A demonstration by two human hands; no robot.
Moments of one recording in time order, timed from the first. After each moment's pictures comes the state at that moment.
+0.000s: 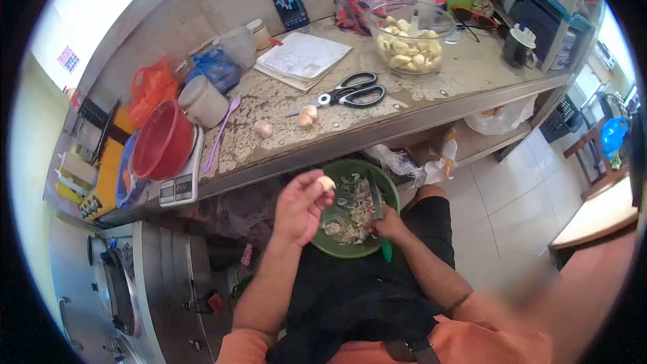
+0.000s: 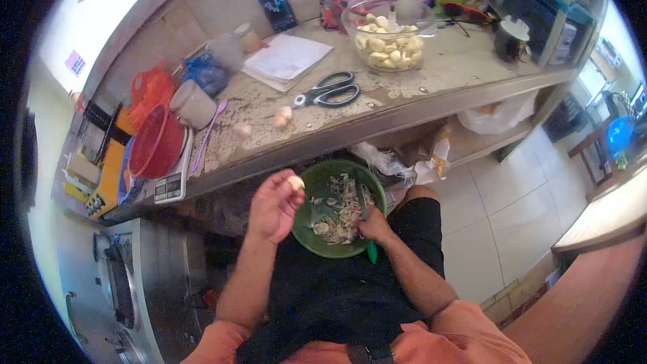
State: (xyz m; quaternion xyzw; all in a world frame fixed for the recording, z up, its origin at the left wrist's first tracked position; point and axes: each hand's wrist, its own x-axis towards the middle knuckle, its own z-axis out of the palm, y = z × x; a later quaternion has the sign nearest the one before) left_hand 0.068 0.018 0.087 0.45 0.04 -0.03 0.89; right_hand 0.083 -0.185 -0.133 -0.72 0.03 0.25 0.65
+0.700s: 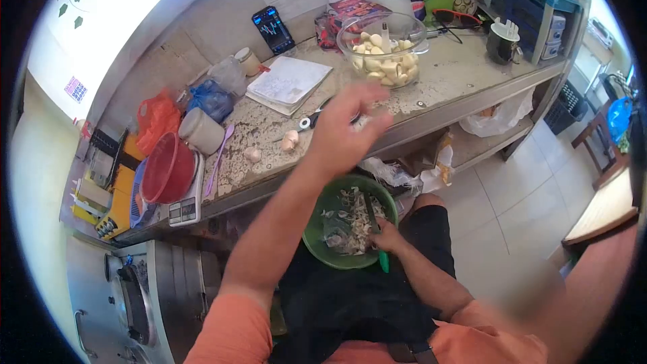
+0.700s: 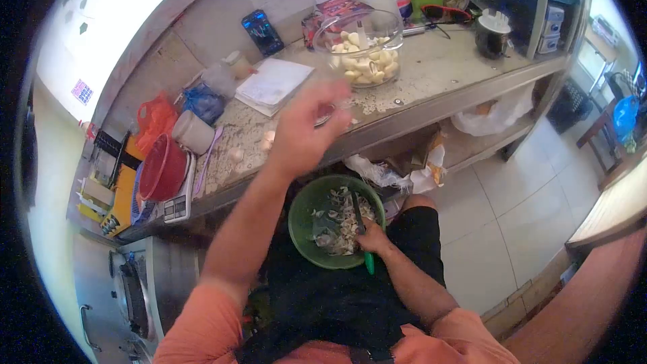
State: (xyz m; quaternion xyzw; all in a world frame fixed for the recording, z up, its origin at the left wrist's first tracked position) left_hand 0.184 -0.095 0.204 0.81 -0.34 0.16 0.45; right_hand 0.085 -0.192 -0.165 -0.71 0.03 0.28 0.64
